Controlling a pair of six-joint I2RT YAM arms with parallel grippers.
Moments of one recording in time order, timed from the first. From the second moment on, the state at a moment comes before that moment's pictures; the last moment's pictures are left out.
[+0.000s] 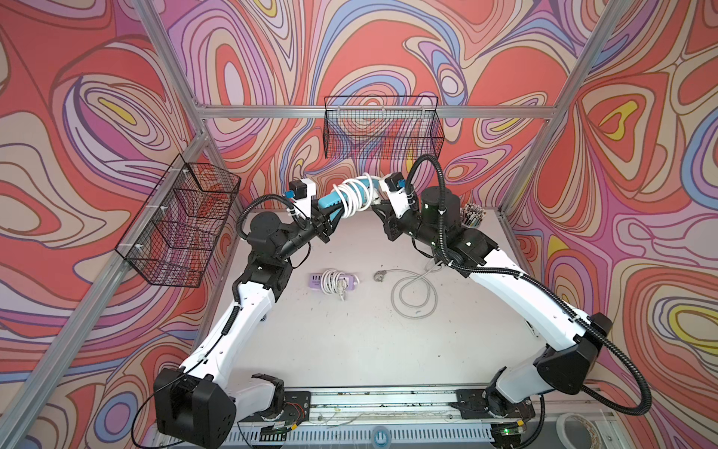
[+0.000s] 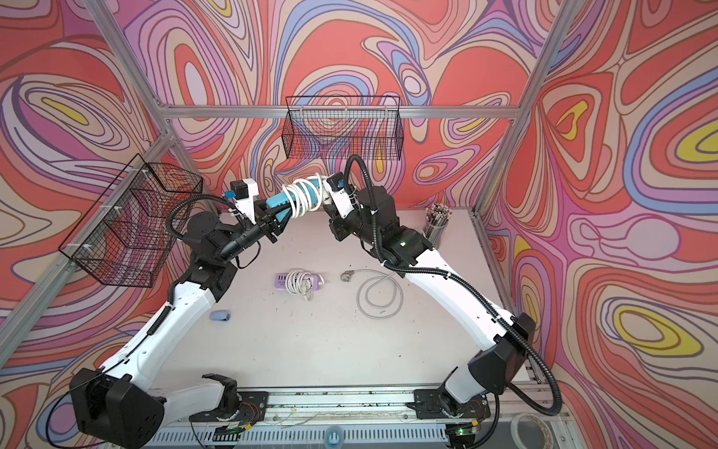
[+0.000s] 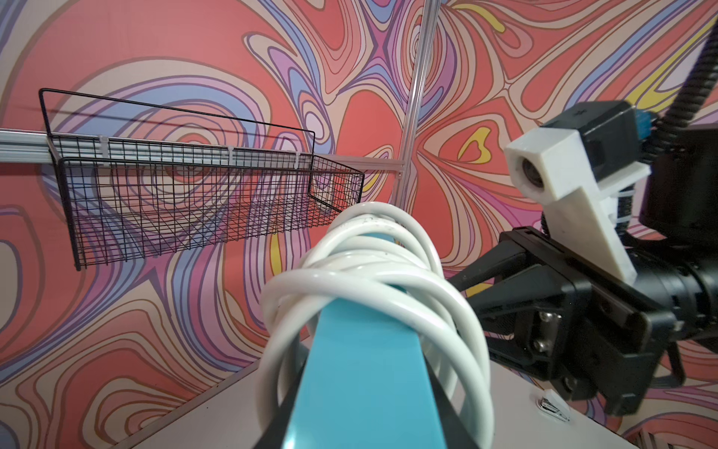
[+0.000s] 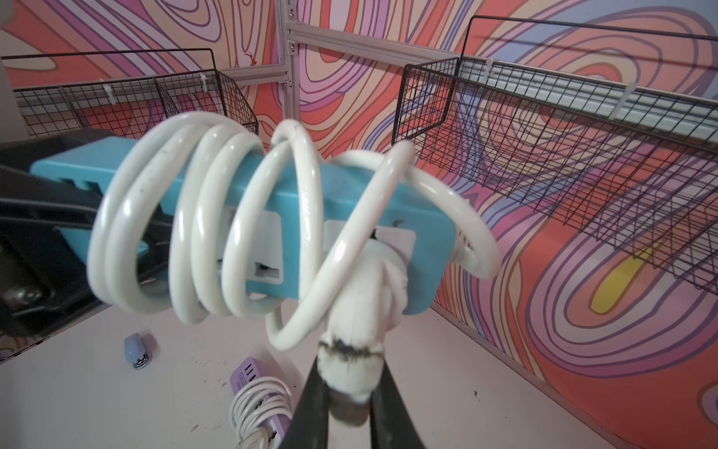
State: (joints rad) left arm -0.24 1.22 1.09 0.36 0.56 -0.25; right arm 0.71 1.54 1.65 -0.30 -0.03 -0.12
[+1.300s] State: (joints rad) left arm -0.09 1.27 1.04 0.25 0.26 -0.24; right arm 0.74 1.40 1.62 -0.30 0.01 -0.16
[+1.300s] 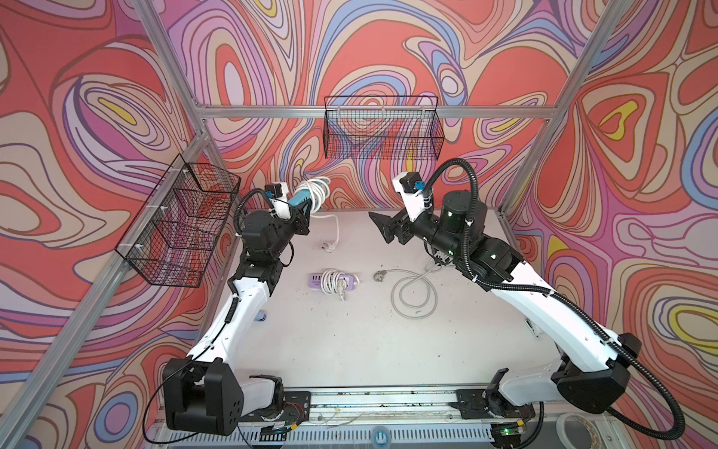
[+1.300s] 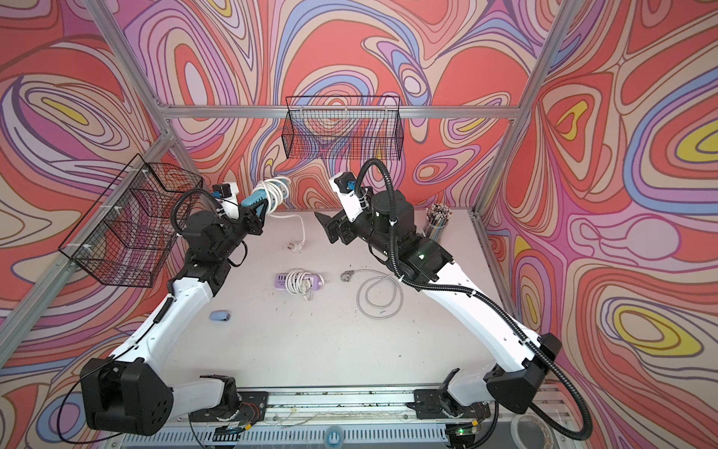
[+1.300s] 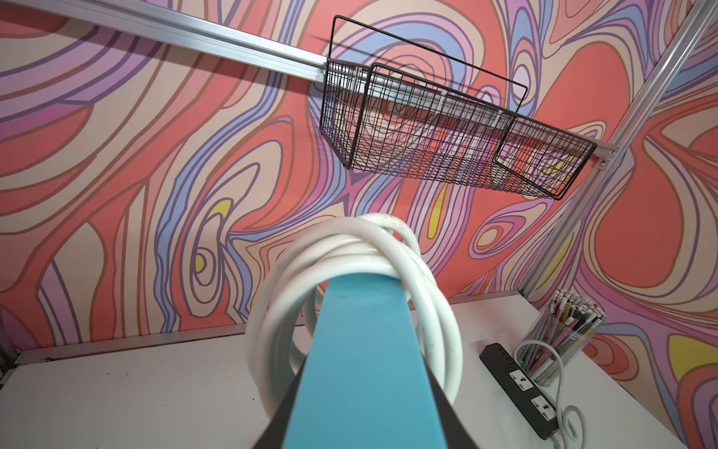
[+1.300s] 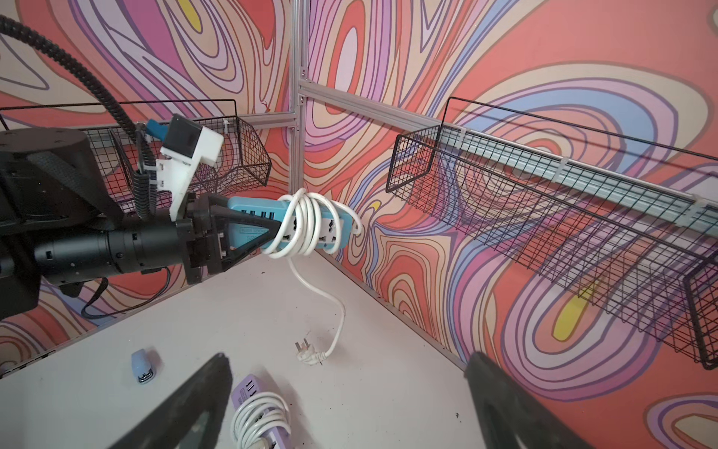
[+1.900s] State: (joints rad) left arm -0.09 1.26 1.10 0.33 0.58 -0.33; right arm 0.50 1.40 1.55 -0.30 -0.31 -0.12
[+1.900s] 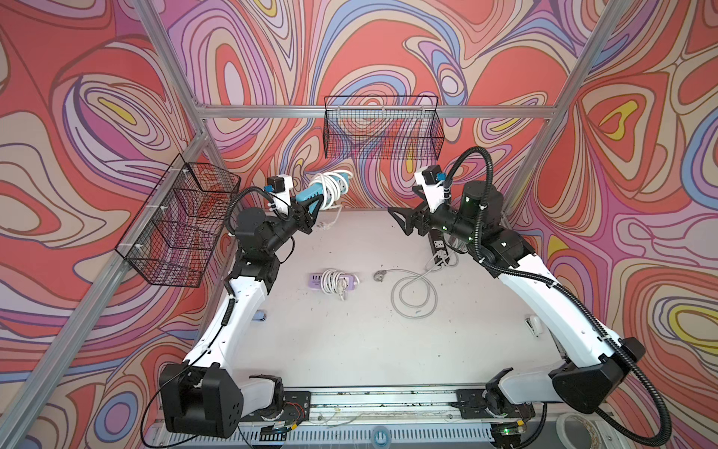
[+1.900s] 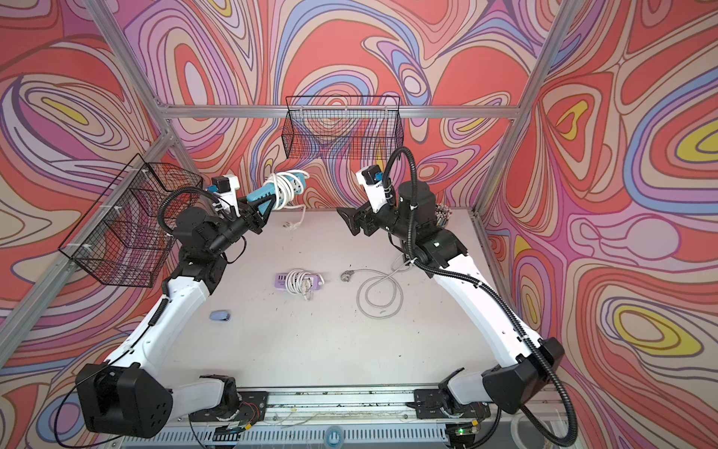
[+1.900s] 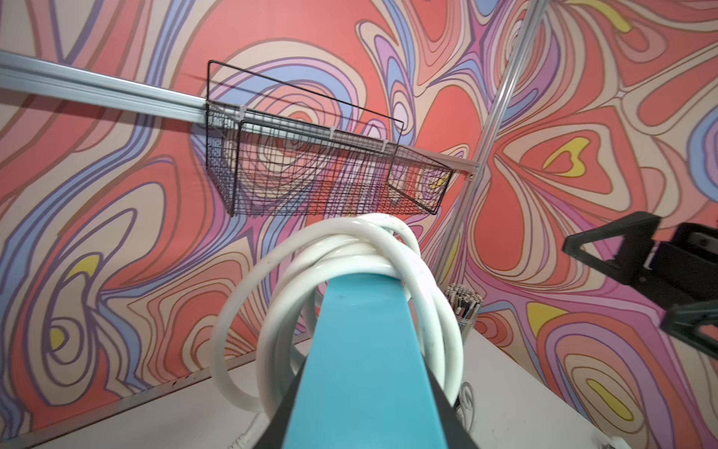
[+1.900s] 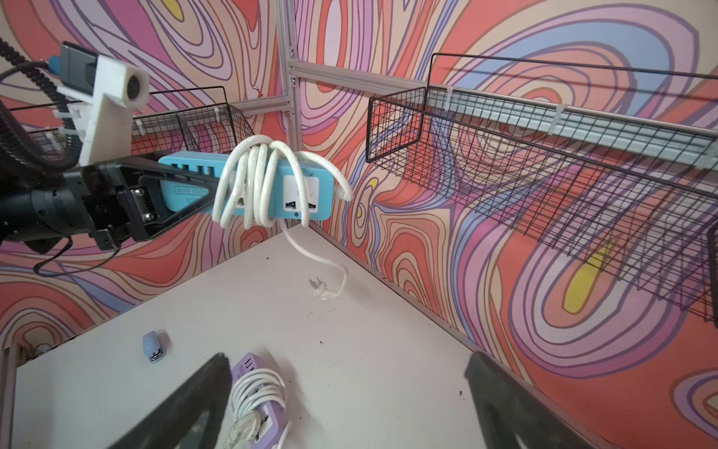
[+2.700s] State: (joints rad) left arm -0.11 1.29 1.20 0.49 0.93 -0.55; right arm 0.46 1.45 1.39 -0.08 -0.71 -0.21
